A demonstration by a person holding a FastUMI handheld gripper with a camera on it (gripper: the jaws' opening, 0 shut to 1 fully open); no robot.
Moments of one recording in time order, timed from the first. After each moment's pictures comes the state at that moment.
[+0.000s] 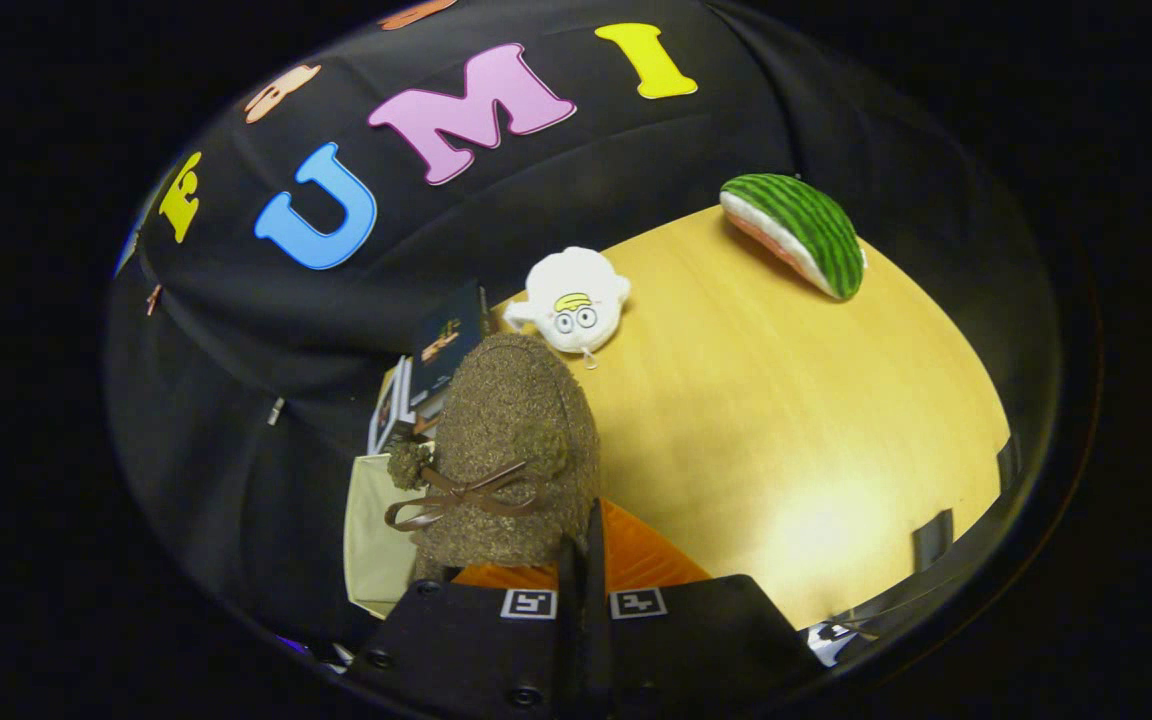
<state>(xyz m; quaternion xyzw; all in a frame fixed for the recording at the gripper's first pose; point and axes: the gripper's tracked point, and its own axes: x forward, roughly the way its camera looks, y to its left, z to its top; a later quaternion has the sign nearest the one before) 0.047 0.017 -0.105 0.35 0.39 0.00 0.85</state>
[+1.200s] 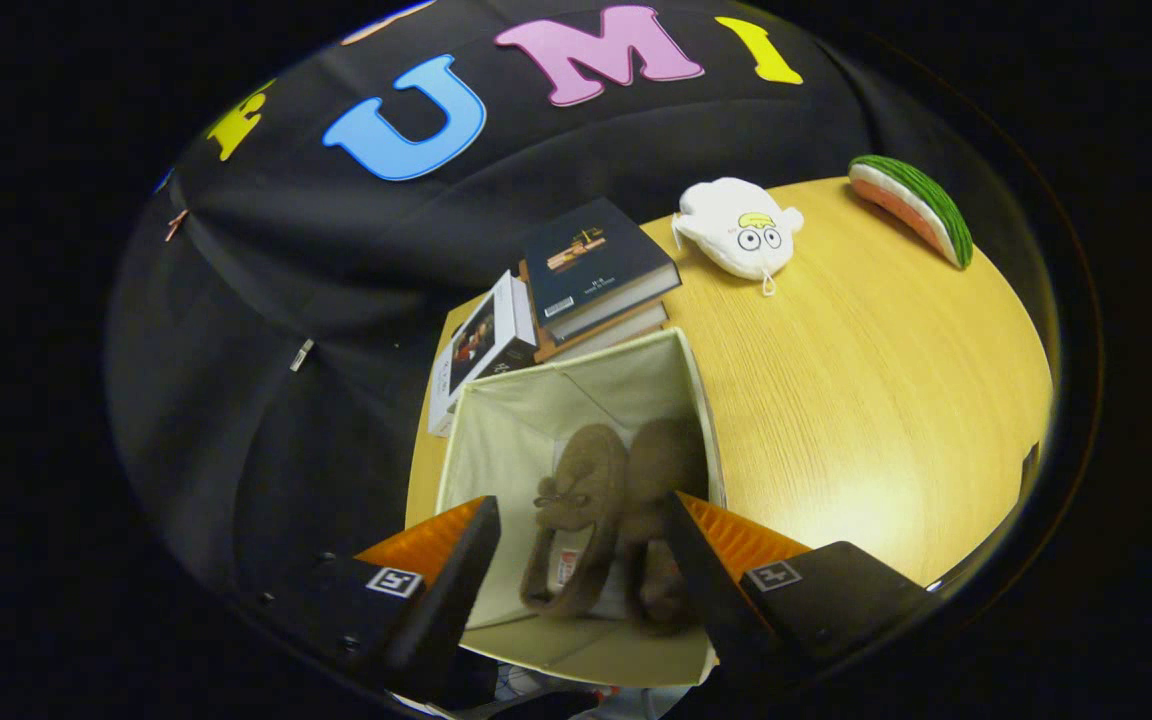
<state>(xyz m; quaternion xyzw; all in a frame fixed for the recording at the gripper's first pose) 0.085 0.237 -0.111 0.28 0.39 0.05 0.87</state>
